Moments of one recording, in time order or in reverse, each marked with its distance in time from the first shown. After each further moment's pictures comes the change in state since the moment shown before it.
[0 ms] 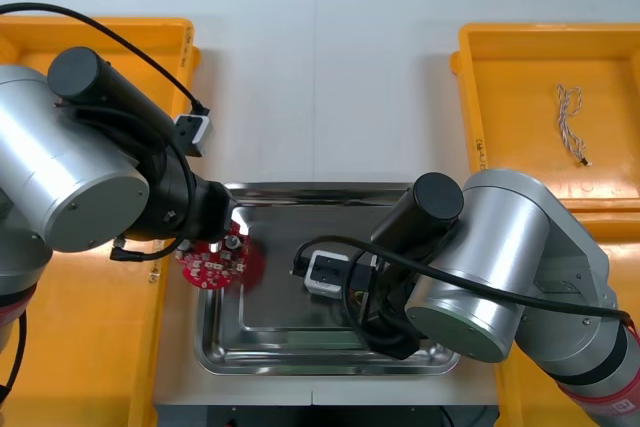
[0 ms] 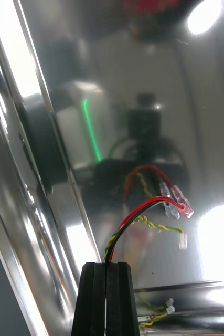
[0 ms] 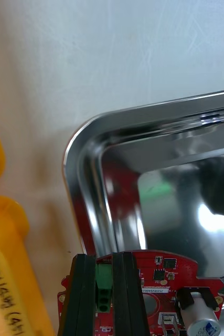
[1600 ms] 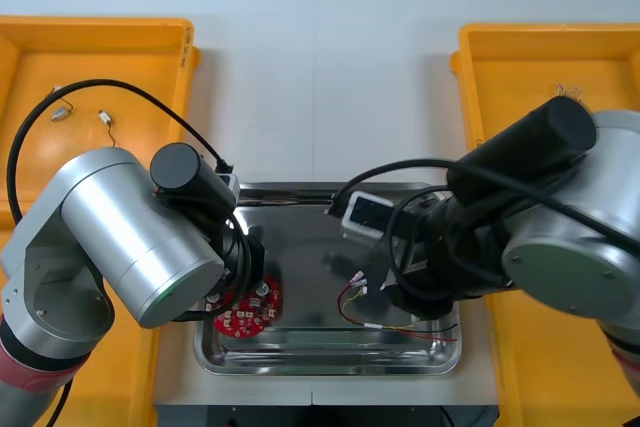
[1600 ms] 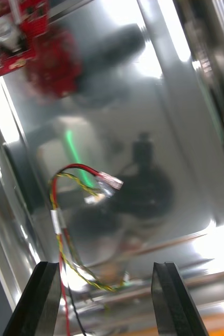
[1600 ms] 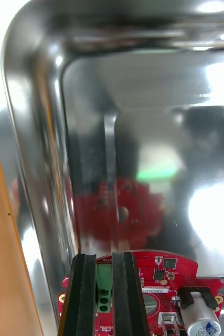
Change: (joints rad) right arm 0.000 -0.045 -0.272 -0.117 -0.195 0.011 0.000; left arm 0.100 -0.086 -0.211 0.000 -0.219 0.001 0.180
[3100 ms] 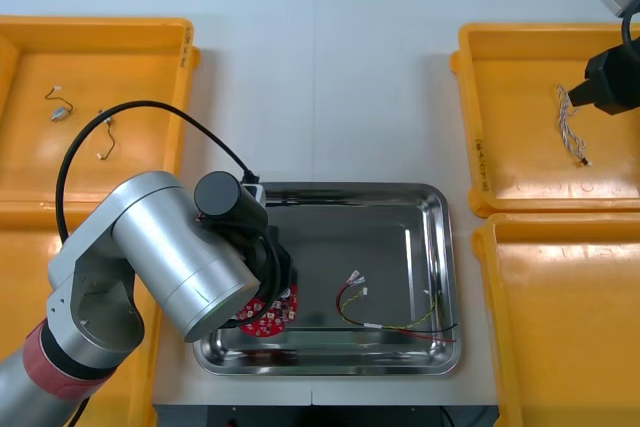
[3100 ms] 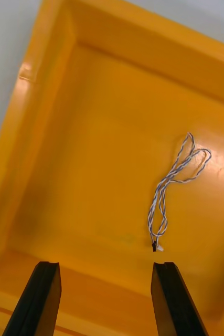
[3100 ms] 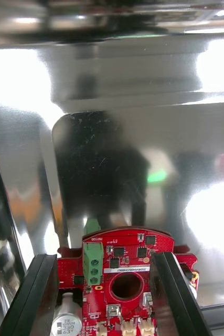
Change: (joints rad) right arm -0.278 -0.173 -0.650 0.517 0.059 0.001 -0.069; left arm 0.002 -0.029 -0.097 0.086 -0.069 -0.129 0.029
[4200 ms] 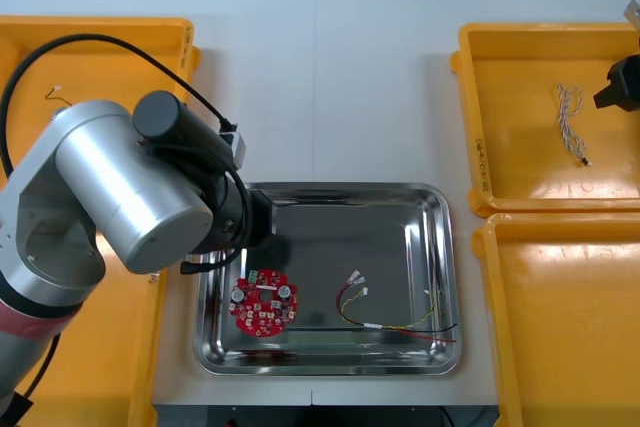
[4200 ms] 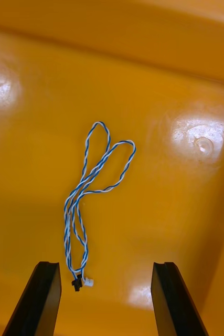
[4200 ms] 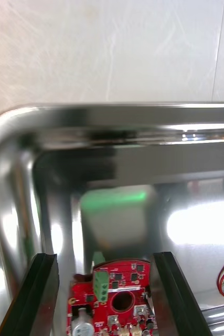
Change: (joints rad) right arm -0.107 -0.043 -0.044 0.560 0.100 -0.289 0.177; left arm -0.126 0.088 0.153 0.000 0.228 -0.009 0.029
